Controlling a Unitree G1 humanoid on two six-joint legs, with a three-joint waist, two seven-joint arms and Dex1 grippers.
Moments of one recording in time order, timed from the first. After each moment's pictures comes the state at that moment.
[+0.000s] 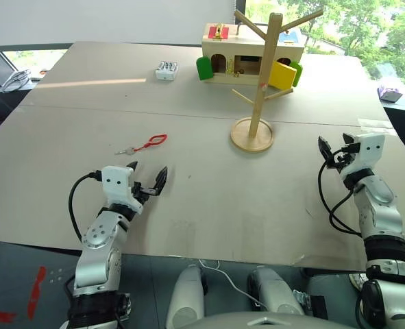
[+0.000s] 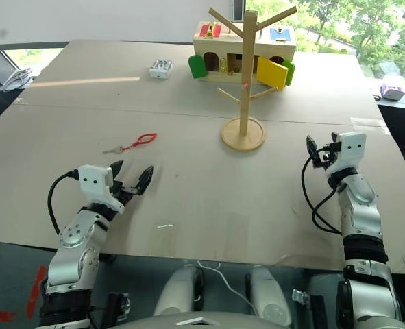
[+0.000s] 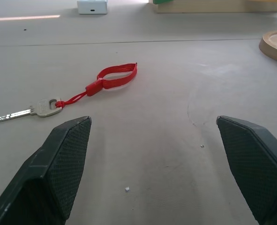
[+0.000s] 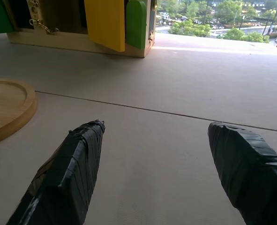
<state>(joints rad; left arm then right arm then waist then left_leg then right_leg) -0.01 0.33 0.23 -0.13 -0.28 0.13 -0.38 -0.39 -0.39 -0.25 0.38 0.28 -0.05 0.43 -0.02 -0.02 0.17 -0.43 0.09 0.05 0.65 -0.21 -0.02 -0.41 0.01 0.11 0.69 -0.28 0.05</state>
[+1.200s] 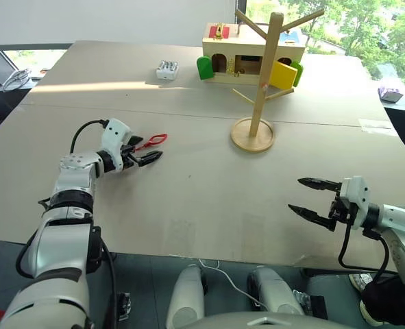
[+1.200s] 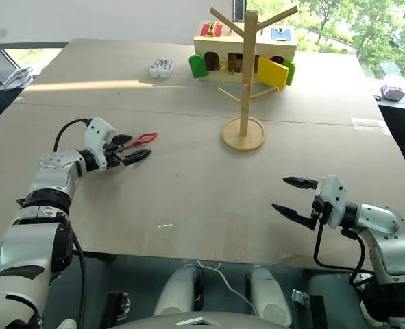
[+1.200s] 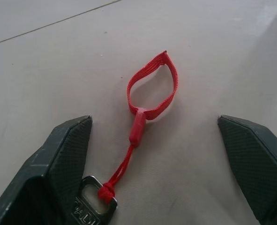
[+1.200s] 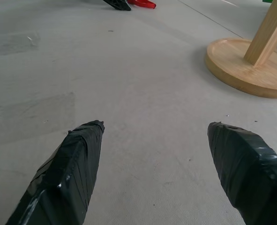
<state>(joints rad) -0.84 0.68 0.07 1.12 -0.10 -0.11 -0.98 0.00 -0.65 -0.09 -0.10 0.41 -0.01 1.08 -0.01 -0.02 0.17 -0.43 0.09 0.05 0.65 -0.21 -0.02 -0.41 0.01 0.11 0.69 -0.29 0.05</state>
